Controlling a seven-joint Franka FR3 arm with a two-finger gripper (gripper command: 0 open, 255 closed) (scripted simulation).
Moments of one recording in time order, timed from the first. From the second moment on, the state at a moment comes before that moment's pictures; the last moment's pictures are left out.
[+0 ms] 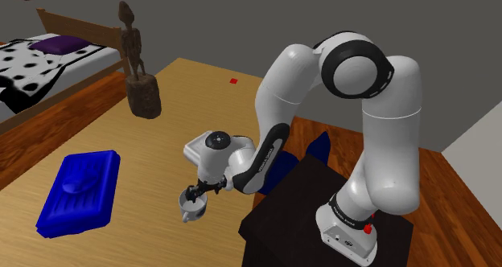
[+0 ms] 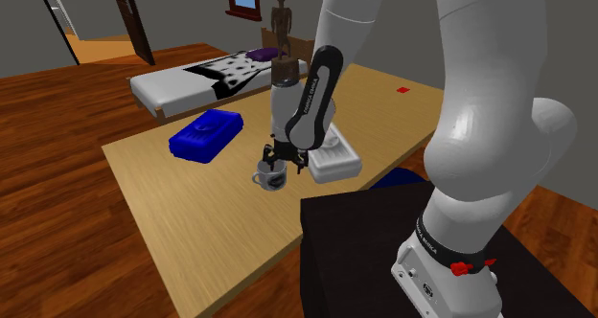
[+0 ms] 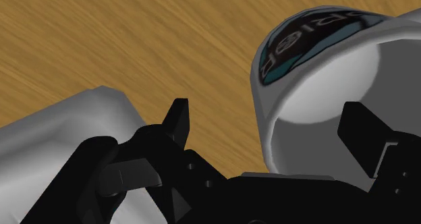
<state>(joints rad) 0.33 0.51 0.15 -2.38 -0.60 2.96 1.36</state>
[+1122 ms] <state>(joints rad) 0.35 0.54 0.13 -2.37 -0.61 2.98 1.37</state>
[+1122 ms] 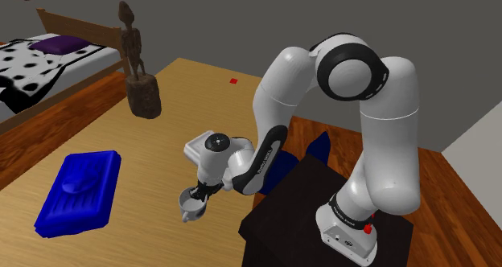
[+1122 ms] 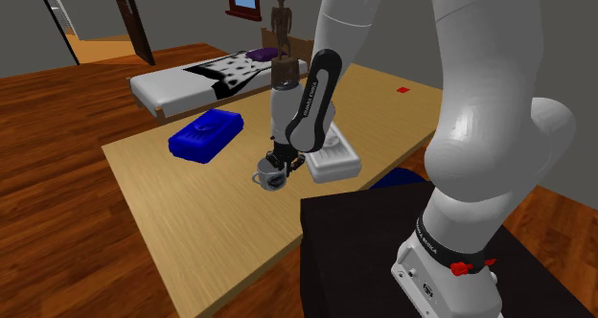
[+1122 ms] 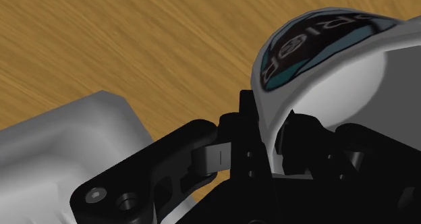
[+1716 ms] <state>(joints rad) 0.27 0.43 0.22 -2.41 -0.55 2.91 1.31</state>
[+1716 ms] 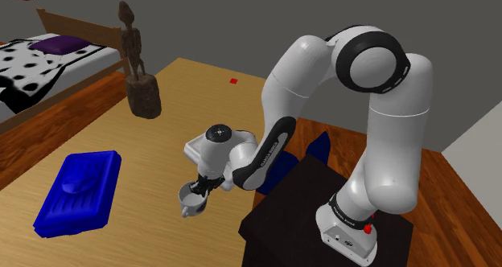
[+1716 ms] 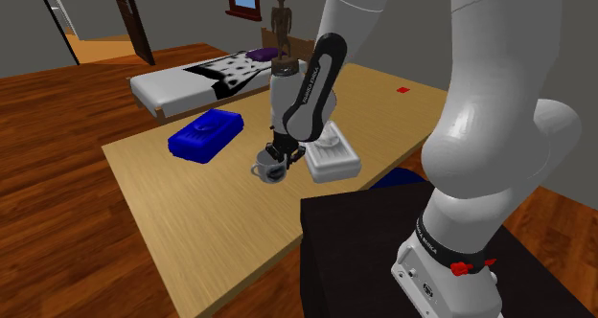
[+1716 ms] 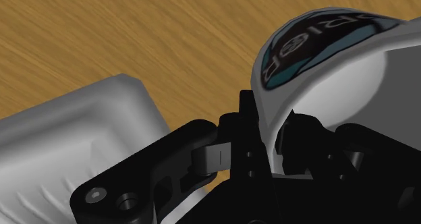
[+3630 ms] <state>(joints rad) 0.04 0.03 0.45 -2.49 -0.09 2.62 0.88</state>
